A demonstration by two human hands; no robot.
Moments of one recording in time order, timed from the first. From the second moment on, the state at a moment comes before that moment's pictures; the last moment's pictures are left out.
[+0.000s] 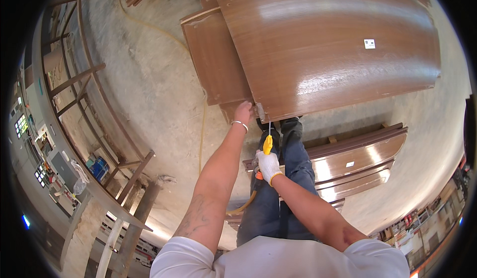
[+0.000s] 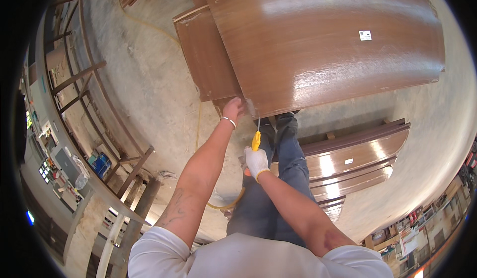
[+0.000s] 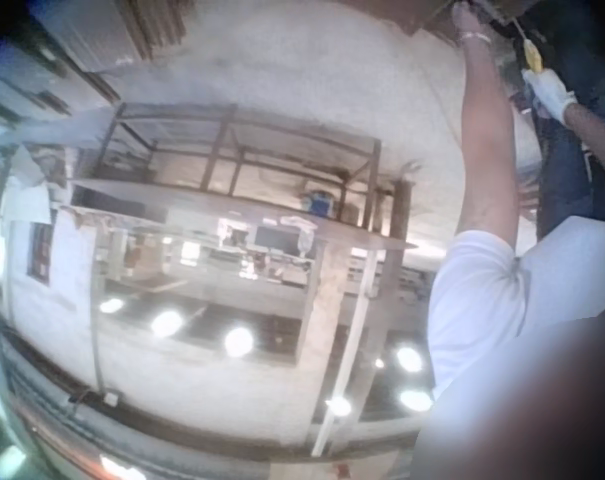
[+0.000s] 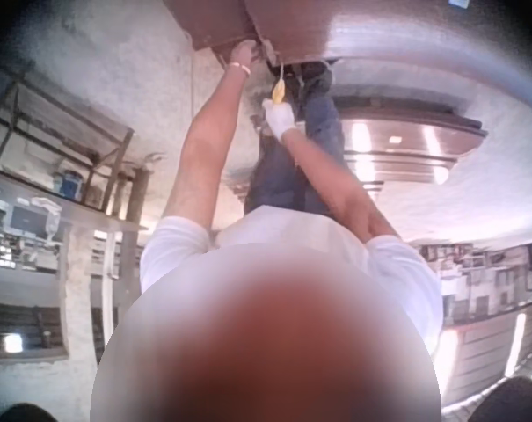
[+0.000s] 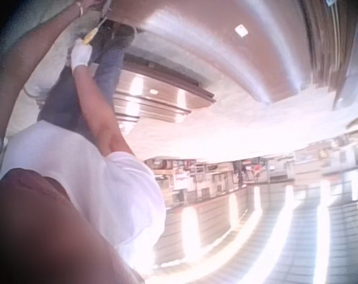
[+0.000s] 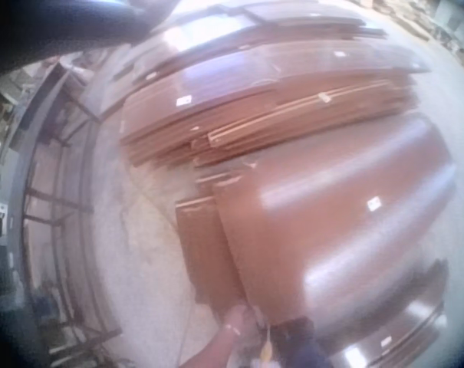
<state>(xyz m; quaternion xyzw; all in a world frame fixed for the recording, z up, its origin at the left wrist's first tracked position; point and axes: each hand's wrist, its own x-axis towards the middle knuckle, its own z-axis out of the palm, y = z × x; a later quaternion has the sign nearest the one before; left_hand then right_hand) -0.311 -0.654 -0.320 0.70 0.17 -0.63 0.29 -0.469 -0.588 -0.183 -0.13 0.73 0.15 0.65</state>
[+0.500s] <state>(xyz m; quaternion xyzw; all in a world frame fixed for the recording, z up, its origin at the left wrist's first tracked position) -0.341 -0.637 -0.323 0.64 0.26 -0.65 0.33 -0.446 -0.647 -0.124 -0.20 0.72 0.13 0.66</state>
